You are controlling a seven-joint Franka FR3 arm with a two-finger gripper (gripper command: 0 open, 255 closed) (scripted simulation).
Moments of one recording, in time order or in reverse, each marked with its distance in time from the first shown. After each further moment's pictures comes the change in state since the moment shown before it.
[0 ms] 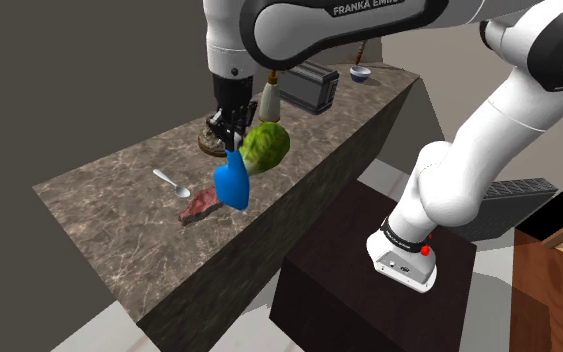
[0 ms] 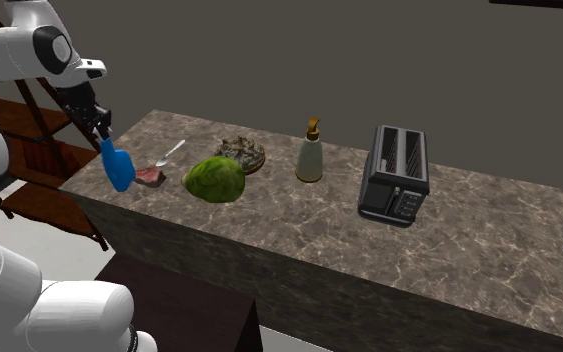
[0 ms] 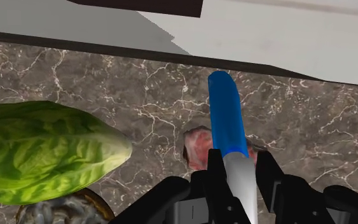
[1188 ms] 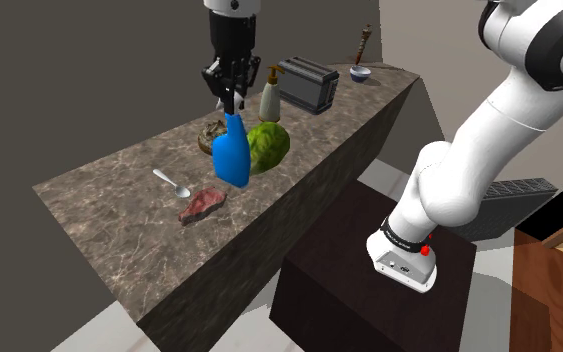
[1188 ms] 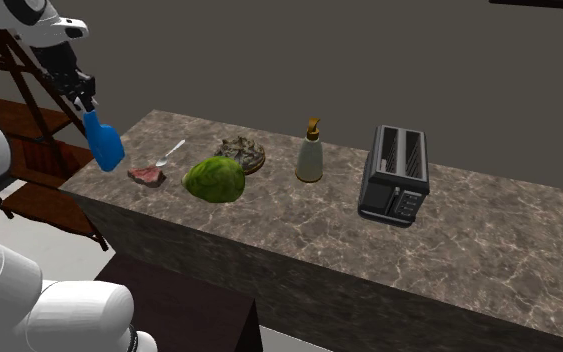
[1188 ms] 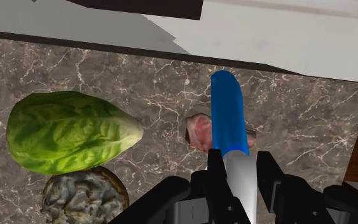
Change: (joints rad) arm -0.003 0.006 -0.004 0.252 -0.004 -0.246 0.003
